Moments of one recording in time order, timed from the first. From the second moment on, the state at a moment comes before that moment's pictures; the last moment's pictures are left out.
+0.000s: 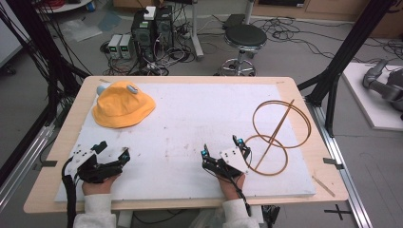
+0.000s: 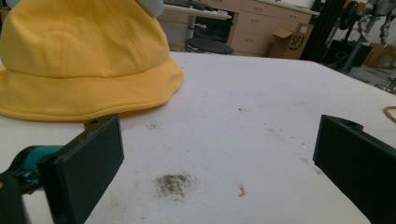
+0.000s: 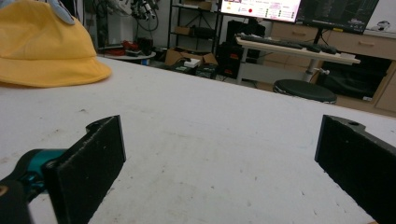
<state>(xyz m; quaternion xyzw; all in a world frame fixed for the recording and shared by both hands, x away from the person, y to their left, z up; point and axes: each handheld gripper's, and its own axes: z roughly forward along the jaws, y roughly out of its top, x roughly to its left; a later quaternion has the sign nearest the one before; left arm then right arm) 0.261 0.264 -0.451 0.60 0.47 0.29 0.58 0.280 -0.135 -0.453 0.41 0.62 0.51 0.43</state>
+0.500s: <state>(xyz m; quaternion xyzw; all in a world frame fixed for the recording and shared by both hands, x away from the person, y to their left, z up) 0.262 0.264 -0.451 0.60 0.47 0.29 0.57 0.279 -0.134 -0.453 0.41 0.62 0.51 0.44</state>
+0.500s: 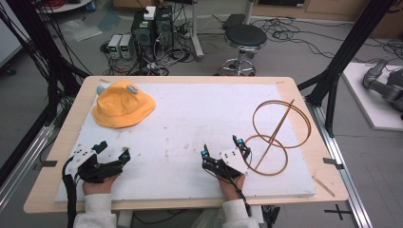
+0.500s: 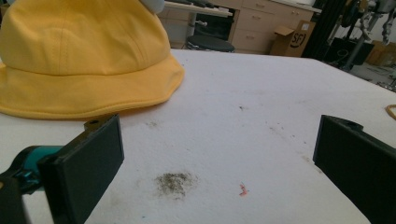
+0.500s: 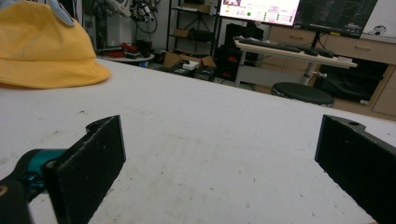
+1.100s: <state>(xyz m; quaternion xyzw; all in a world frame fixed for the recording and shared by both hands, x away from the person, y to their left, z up) 0.267 0.265 -0.440 0.59 0.47 0.30 0.58 0.279 -0.135 -0.453 0.41 0.62 0.51 0.44</state>
